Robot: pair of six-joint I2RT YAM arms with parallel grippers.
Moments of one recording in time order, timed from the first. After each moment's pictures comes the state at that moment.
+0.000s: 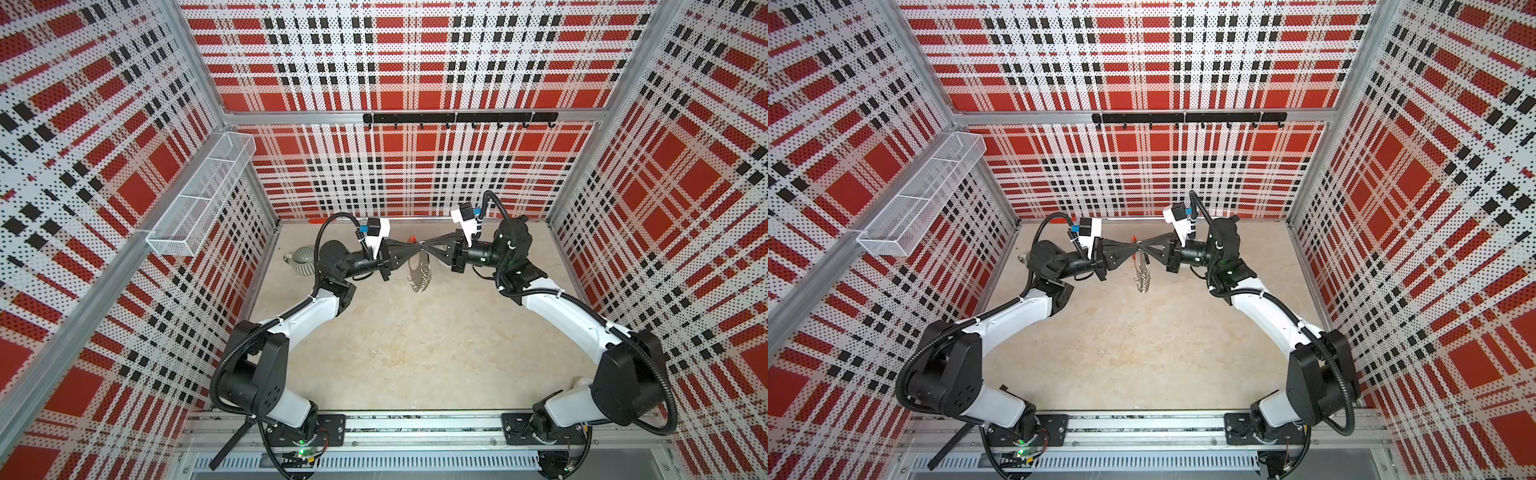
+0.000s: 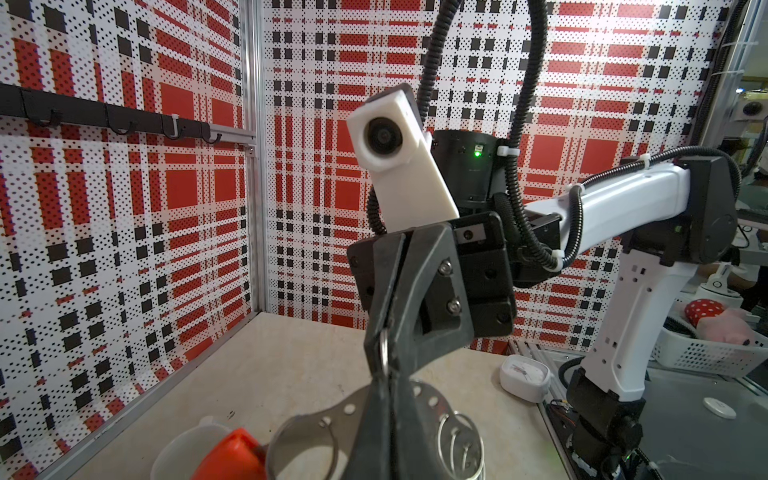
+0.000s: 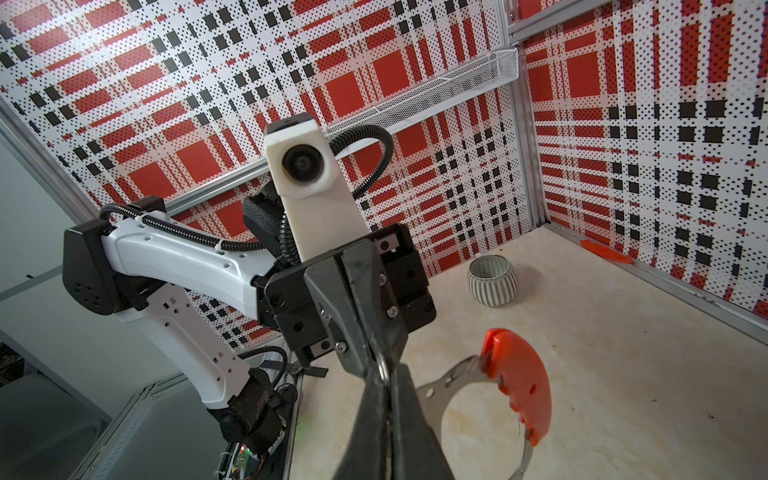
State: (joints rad) left arm -0.39 1.52 0.94 0.98 0.99 -0.40; right arm 0.44 1.46 1.14 0.41 -0.96 0.39
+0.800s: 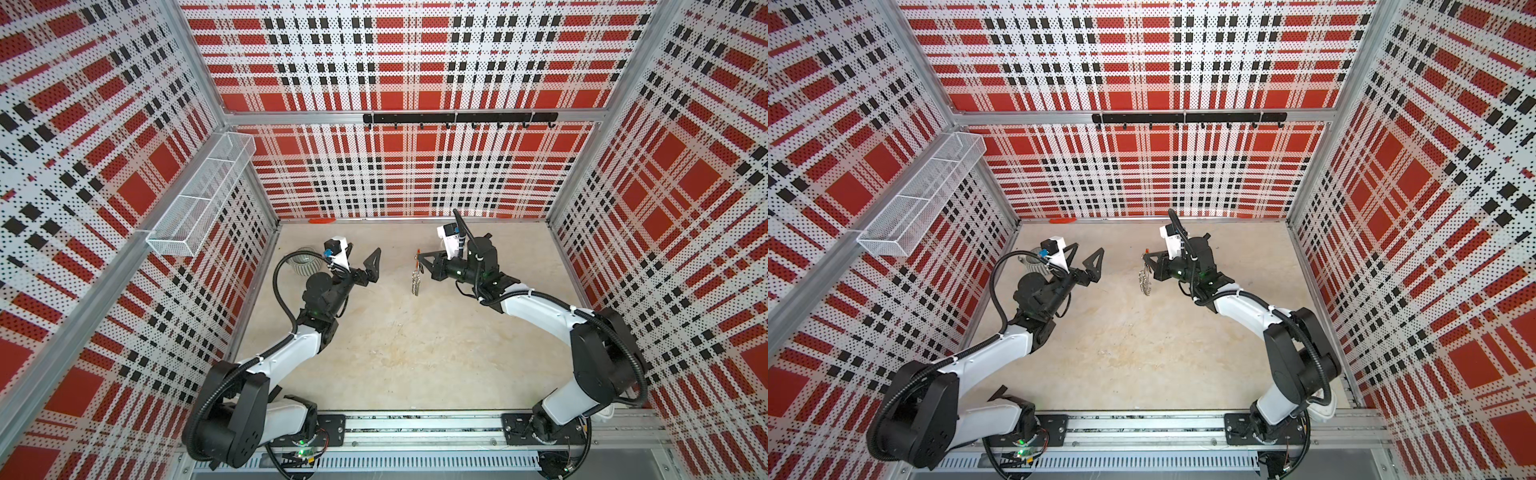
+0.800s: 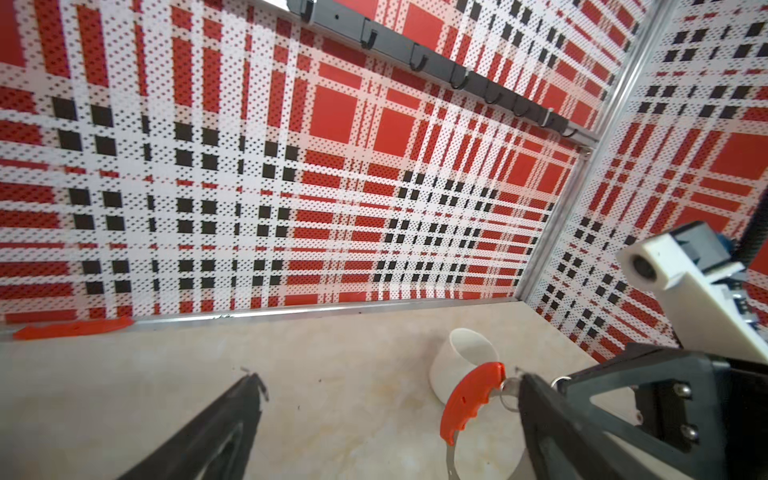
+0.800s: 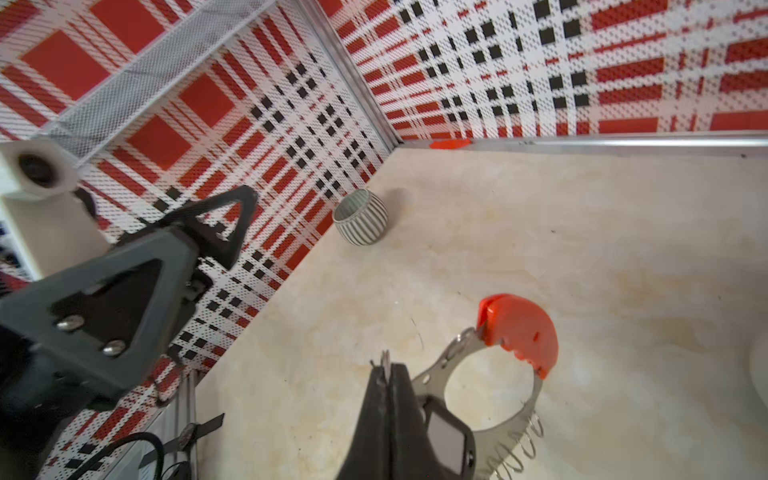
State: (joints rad) left arm -0.33 1.26 0.54 0.82 0.08 -0.26; right arm 0.51 1.63 1.03 0.33 -0.43 0.45
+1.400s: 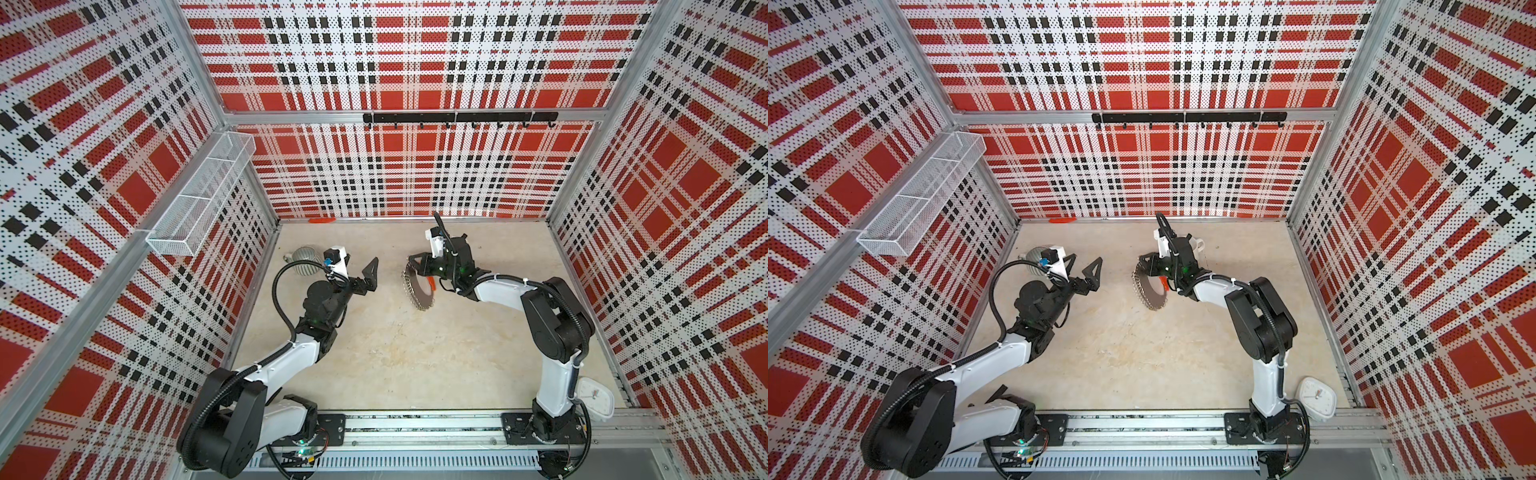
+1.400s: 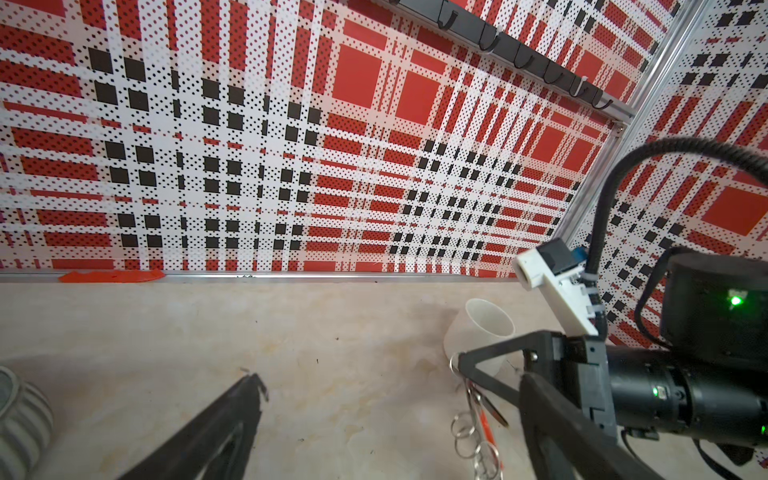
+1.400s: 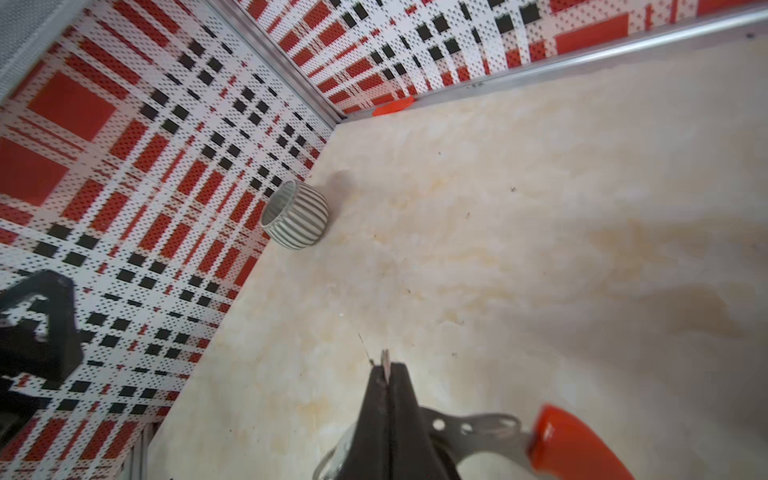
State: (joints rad) left arm -0.34 1.22 0.47 0.79 0.04 -0.27; right arm 0.50 1.94 1.14 0.41 -0.38 0.55
